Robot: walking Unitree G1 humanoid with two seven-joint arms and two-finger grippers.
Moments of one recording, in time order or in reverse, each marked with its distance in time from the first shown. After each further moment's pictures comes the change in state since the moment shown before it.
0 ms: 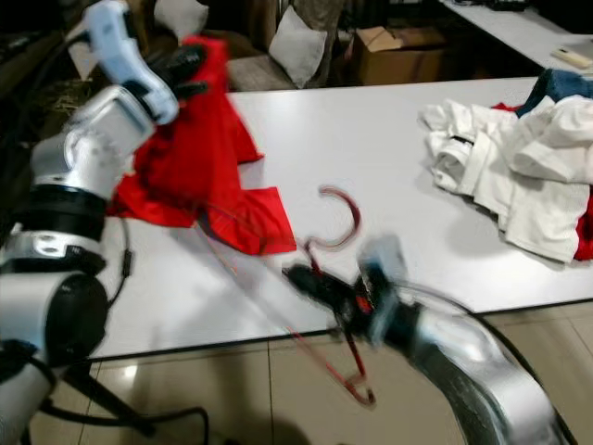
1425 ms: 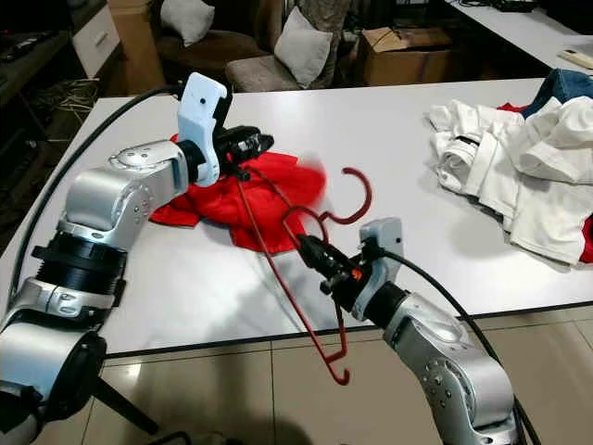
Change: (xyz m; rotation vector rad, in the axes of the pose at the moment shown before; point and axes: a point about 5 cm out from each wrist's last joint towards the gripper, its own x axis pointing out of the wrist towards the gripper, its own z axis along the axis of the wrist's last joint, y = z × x) left arm -0.024 -0.027 -0.063 0.353 0.388 -0.202; right arm 0.010 -0.018 -0.010 0.164 -0.097 -0.238
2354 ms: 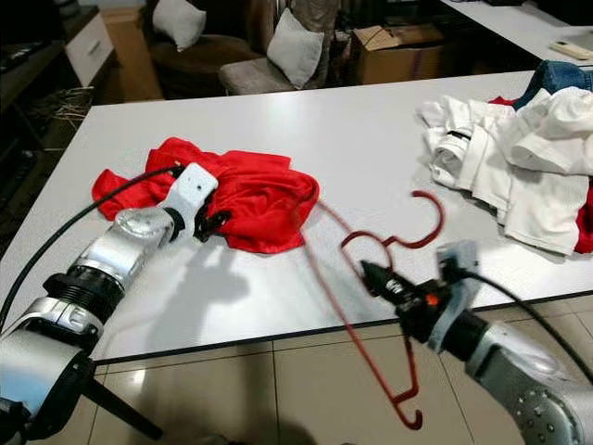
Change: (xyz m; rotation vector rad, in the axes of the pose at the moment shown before) left arm -0.009 0.041 -0.120 0.264 0.359 0.209; right arm -0.071 -0.028 0.005 0.052 0.165 -0.061
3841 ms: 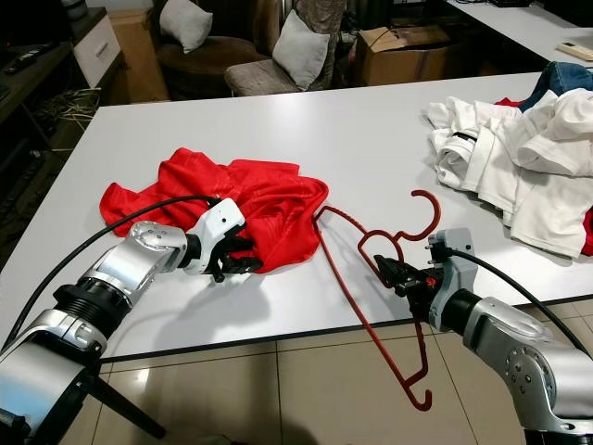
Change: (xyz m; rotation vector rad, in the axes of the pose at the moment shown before) left arm -0.005 -0.045 -0.004 0.002 0.039 -0.526; right arm 0.016 -0.041 0.006 -0.040 0.098 -0.213
